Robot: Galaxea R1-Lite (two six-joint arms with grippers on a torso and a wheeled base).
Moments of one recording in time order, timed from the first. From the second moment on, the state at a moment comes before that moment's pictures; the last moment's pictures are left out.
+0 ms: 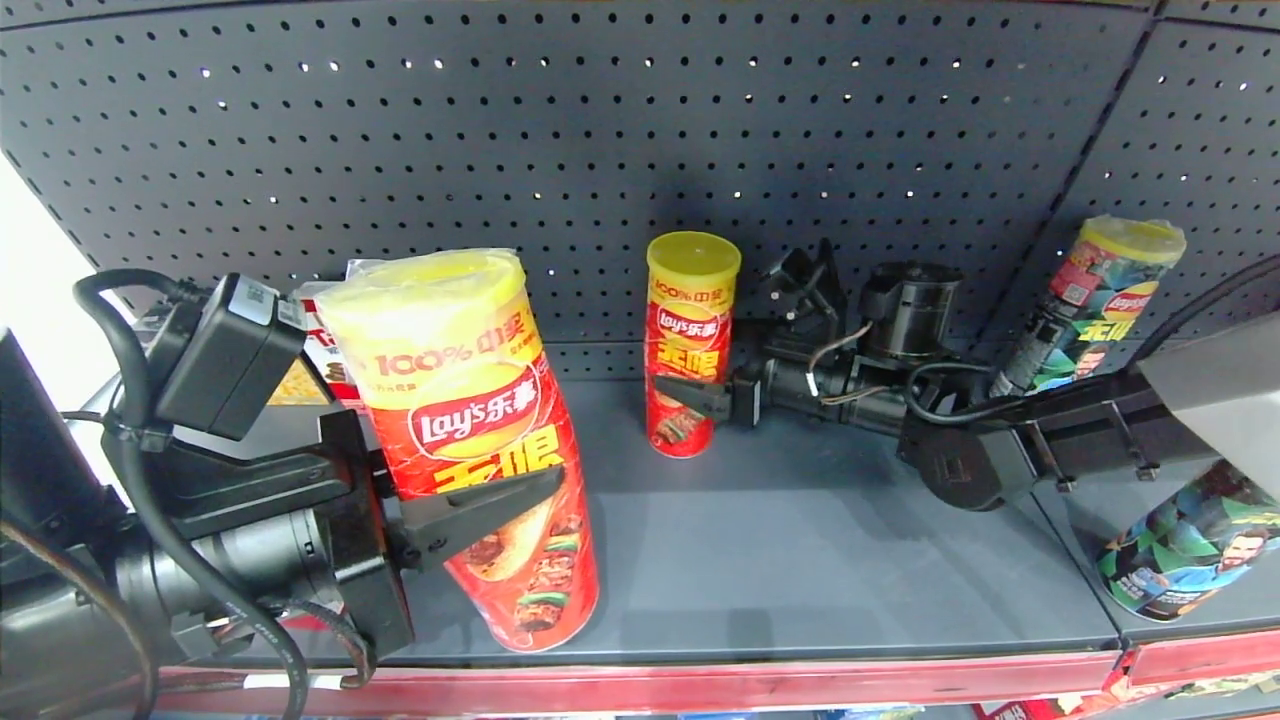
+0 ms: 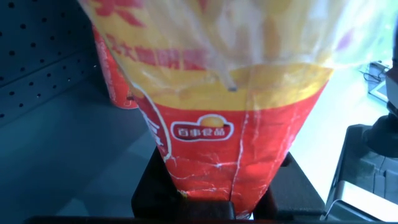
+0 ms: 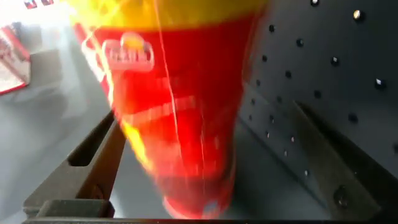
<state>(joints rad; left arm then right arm) -0.53 1.32 -0.53 -0.73 -0.45 -0.01 0.52 2.09 -1.31 -0.80 0.54 -0.17</state>
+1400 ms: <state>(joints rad) -0.51 1.31 -0.51 -0.76 -0.49 -0.02 0.61 1.90 -1.00 -0.90 0.58 -0.20</state>
